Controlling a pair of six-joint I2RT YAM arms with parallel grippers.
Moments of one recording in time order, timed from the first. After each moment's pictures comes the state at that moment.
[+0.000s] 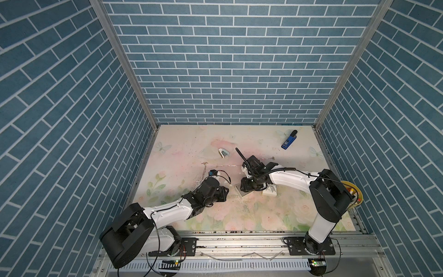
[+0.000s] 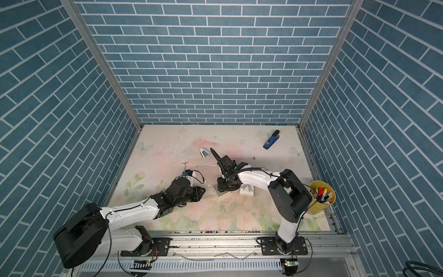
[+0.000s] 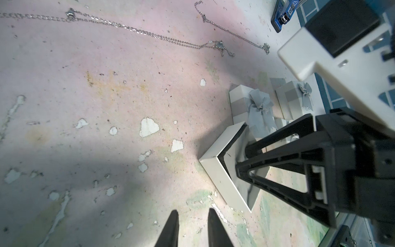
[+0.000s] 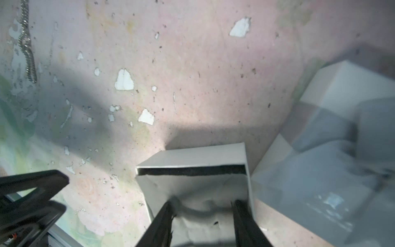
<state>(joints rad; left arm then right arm) -0.77 1.26 0.41 0.16 0.03 -0.77 0.81 1.76 1.10 -0.55 -0.21 0.47</state>
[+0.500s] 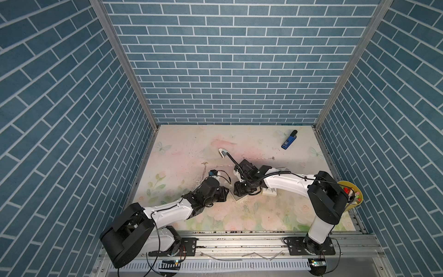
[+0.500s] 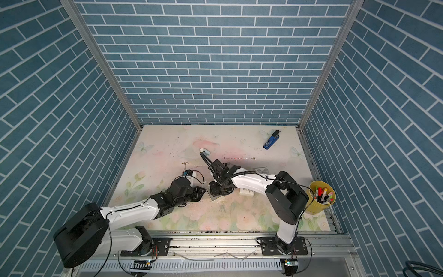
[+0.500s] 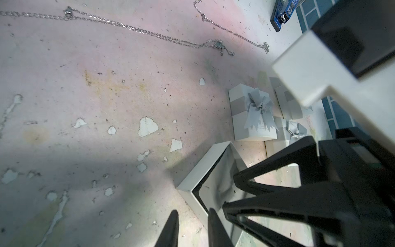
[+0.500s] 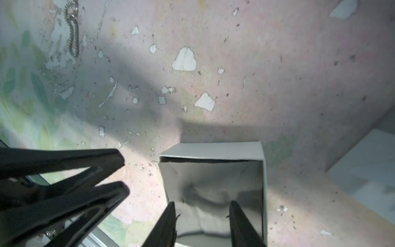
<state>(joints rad) -0.77 1.26 0.41 0.16 0.04 -0.77 0.93 1.76 1.14 -0.56 -0.19 0.52</state>
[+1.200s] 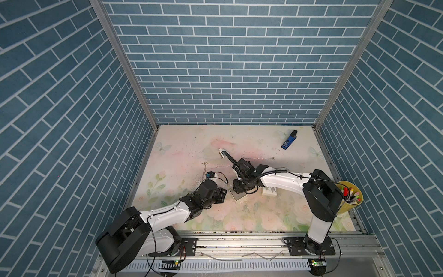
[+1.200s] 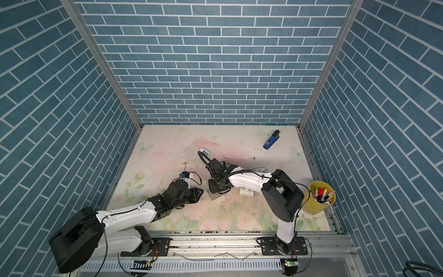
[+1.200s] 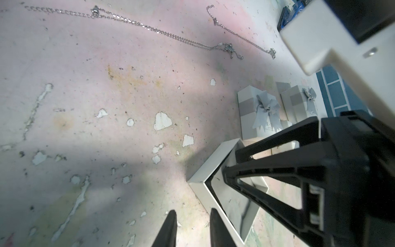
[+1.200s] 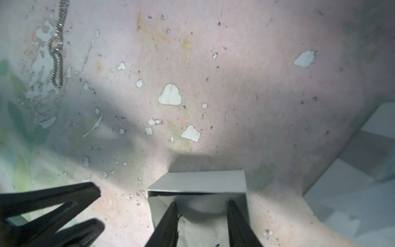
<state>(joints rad) -0.77 1.21 0.36 0.16 0.01 -0.80 0.94 1.83 1.19 -0.53 -0.10 0.53</state>
